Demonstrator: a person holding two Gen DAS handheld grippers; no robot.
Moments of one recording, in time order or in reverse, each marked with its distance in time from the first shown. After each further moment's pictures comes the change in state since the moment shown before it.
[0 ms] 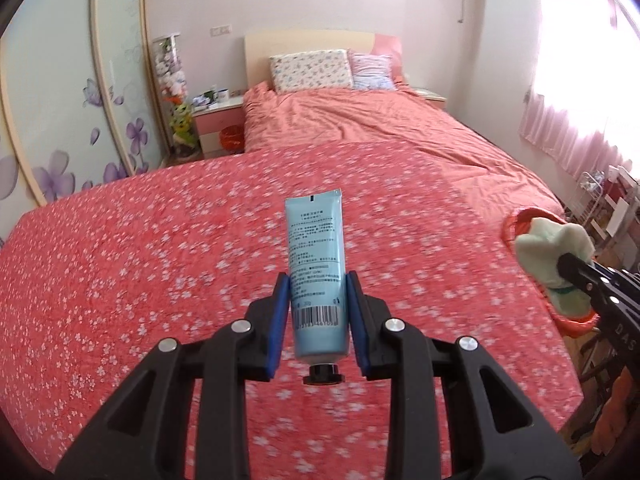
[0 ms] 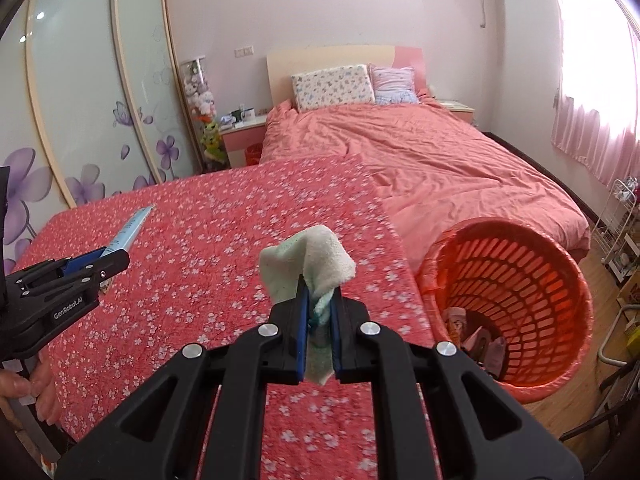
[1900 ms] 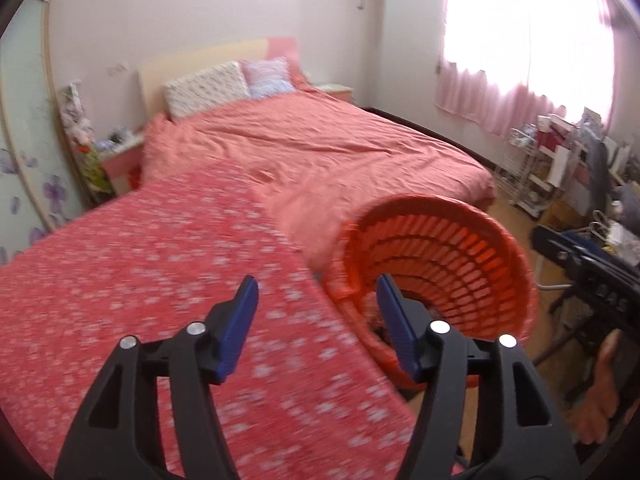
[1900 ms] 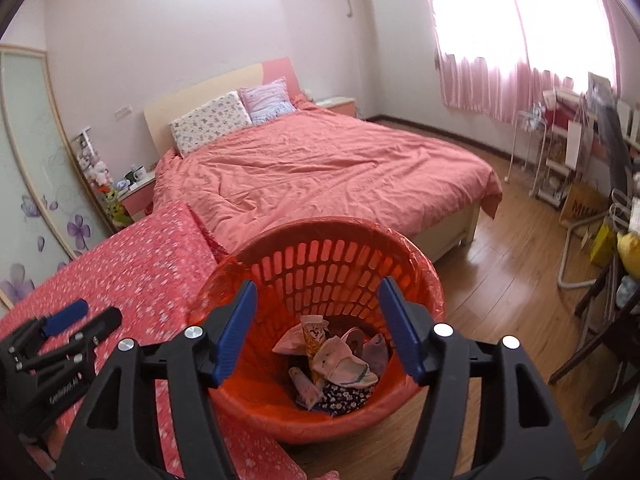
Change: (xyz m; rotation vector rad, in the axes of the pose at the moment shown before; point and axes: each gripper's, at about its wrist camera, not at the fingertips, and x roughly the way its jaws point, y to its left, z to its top) left arm 0.050 -0.224 0.008 0.213 -0.035 -0.181; right arm -0.032 -0.182 -0.016 0.289 -0.079 -0.263
